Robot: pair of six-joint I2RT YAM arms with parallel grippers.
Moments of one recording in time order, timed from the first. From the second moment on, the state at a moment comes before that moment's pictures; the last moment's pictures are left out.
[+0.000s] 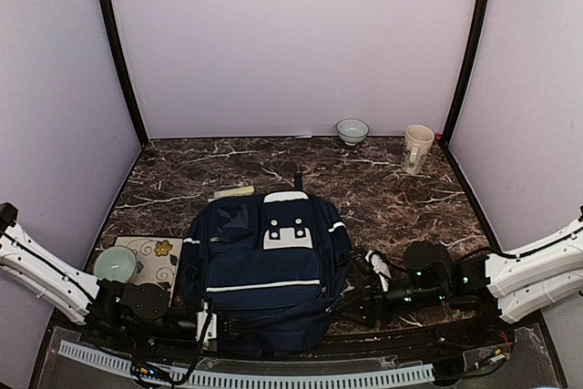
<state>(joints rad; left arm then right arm) -1.58 1.01 0.19 0.48 -0.19 0.28 1.21 1.07 0.25 0.28 -0.21 0.51</state>
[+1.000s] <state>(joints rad) -1.58 1.01 0.19 0.47 -0.20 0.27 1.27 1.18 0.33 0.31 -0.20 0.50</state>
